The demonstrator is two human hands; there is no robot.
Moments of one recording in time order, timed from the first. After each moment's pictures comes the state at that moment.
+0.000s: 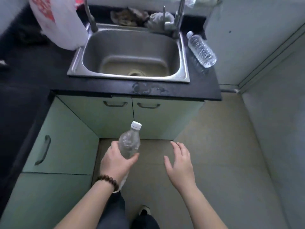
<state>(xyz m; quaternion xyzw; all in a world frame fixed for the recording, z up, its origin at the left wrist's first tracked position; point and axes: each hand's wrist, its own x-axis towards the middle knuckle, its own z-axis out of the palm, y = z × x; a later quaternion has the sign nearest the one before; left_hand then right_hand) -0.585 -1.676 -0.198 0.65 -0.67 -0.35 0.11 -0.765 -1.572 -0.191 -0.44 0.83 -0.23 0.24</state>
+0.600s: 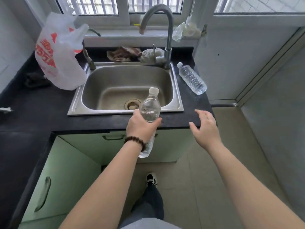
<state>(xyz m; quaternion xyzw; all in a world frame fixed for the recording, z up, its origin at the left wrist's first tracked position) -0.738 -1.815 -0.089 0.59 -0.68 -0.38 0.22 -0.926 -1.702 -0.105 -0.43 0.84 -0.29 0.13</state>
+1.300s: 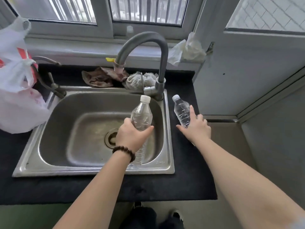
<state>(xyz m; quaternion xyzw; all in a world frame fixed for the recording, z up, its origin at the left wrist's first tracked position) -0.884 -2.014 -0.094 0.63 -0.65 -0.39 0.17 -1.115 -1.954 -0.145 -0.41 0.90 -0.02 0.12</state>
